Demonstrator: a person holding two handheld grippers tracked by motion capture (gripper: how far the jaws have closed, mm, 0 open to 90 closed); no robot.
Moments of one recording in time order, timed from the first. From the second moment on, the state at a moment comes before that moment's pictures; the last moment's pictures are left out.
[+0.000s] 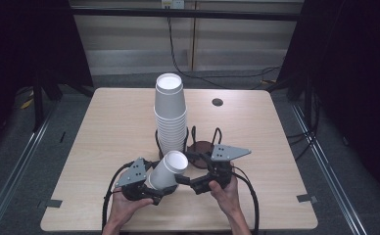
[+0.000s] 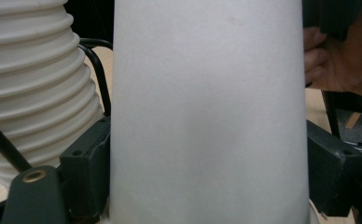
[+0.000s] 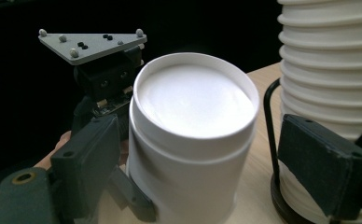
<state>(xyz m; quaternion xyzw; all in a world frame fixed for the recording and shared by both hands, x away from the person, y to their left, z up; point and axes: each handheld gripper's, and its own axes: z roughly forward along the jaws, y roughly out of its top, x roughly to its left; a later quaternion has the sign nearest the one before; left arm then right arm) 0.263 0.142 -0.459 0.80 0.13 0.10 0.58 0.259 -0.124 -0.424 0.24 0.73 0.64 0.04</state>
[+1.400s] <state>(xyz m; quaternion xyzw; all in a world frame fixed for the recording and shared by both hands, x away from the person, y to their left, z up) 0.277 0.133 -0.443 0.92 0.08 0.09 0.38 0.261 -0.132 -0.424 0.21 0.87 0.45 0.05</state>
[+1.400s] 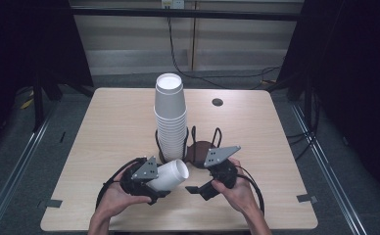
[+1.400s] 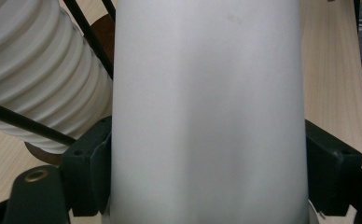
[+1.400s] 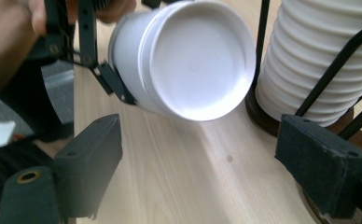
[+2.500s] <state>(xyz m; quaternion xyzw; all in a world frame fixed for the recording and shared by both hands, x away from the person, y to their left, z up) 0.269 0.114 -0.449 0.95 0.02 0.08 0.31 0.273 -0.104 -0.433 0.15 0.93 0.32 0.01</state>
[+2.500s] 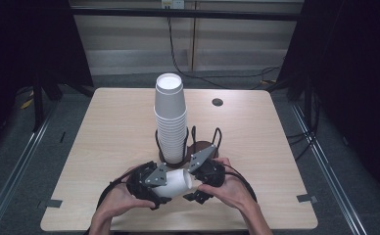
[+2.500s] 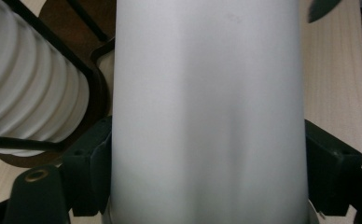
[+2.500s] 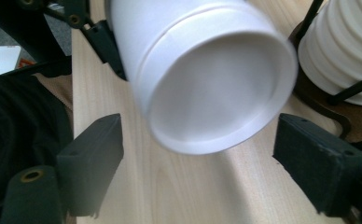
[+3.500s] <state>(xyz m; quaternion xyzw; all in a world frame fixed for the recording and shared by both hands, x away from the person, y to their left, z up) 0.263 0.096 -0.456 0.95 0.00 0.06 0.30 0.279 -0.089 -0.437 0.11 0.95 0.29 -0.05</state>
